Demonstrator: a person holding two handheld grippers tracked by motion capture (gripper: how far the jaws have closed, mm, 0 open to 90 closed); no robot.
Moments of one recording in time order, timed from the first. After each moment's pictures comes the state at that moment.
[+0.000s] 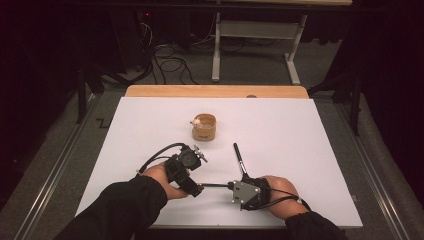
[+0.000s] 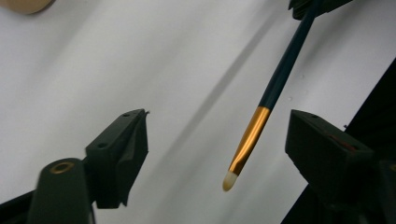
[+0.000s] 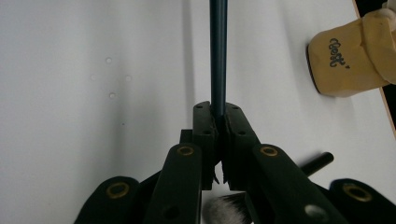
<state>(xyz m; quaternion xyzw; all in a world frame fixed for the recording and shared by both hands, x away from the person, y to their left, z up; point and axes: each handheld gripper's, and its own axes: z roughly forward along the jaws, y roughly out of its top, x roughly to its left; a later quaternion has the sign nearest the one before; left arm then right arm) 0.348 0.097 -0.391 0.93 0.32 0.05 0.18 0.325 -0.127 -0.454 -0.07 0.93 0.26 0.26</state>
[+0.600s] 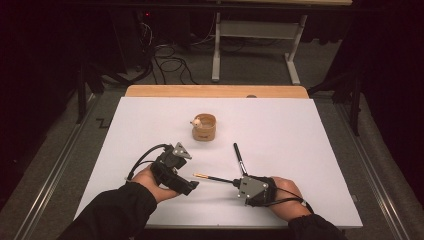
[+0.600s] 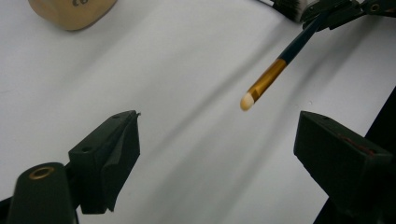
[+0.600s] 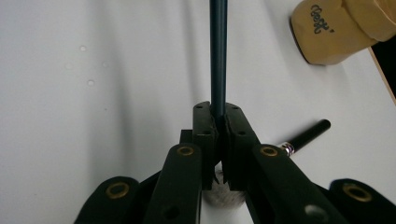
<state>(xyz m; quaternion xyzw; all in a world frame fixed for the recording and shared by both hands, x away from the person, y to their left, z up) 0.342 0.132 -0.400 0.89 0.34 0.07 0.29 0.329 -0.143 -0.459 0.01 0.92 0.28 0.26</state>
